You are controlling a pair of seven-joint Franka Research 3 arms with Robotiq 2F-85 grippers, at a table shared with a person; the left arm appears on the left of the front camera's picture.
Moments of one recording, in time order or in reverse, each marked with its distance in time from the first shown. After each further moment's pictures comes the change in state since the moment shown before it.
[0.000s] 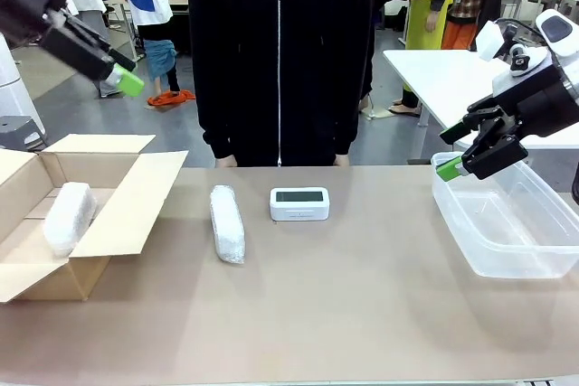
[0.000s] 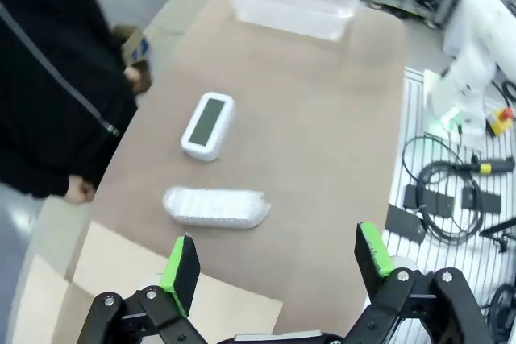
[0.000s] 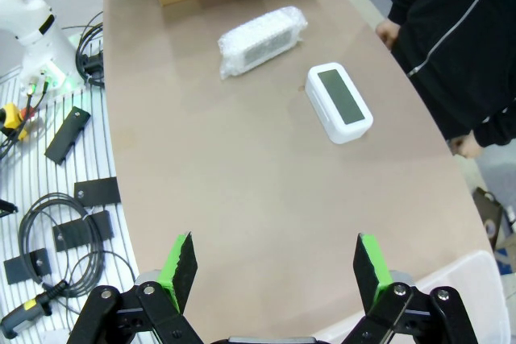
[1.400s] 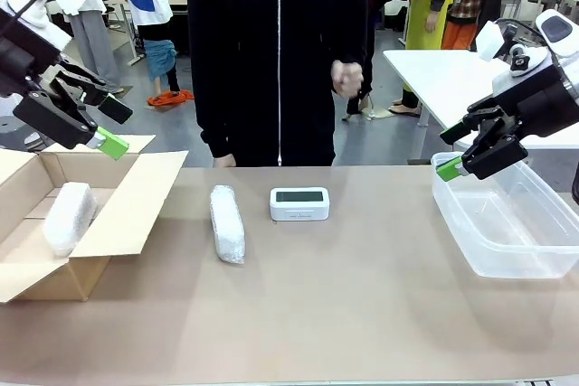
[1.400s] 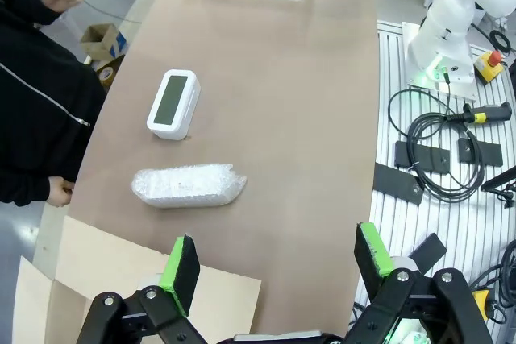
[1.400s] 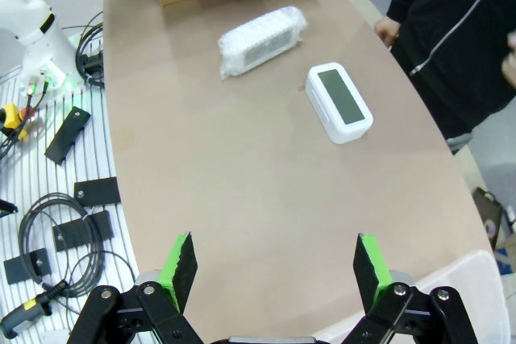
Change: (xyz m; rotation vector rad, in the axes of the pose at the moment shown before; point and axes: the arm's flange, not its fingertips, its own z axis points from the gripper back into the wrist) left arm -0.033 -0.036 -0.017 -0.031 0.077 -0.103; right arm 0.000 0.000 0.000 0.000 0.000 0.000
